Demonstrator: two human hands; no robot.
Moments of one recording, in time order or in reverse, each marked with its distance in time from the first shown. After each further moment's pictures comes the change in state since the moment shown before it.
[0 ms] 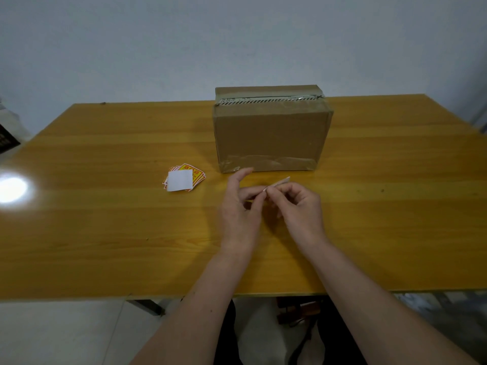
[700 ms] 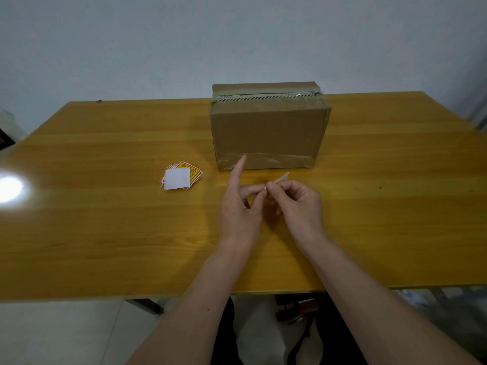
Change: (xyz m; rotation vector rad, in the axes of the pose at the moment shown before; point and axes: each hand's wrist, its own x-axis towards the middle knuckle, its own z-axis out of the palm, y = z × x) left_hand 0.003 -0.008 0.002 0.010 -0.050 0.055; right_hand 0.001 0.002 -0.002 0.029 0.024 0.062
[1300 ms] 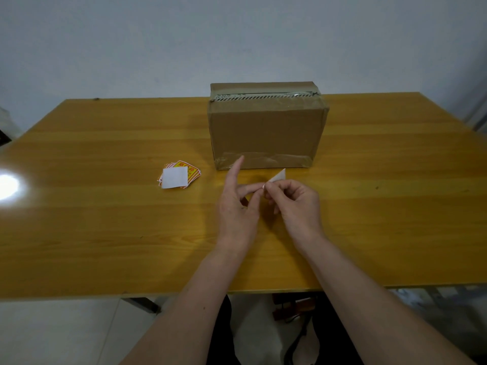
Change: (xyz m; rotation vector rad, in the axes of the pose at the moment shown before) left_hand -0.001 0.006 -0.001 -0.002 -0.024 0.002; right_hand 0.001 -0.001 -0.001 0.001 0.014 0.021
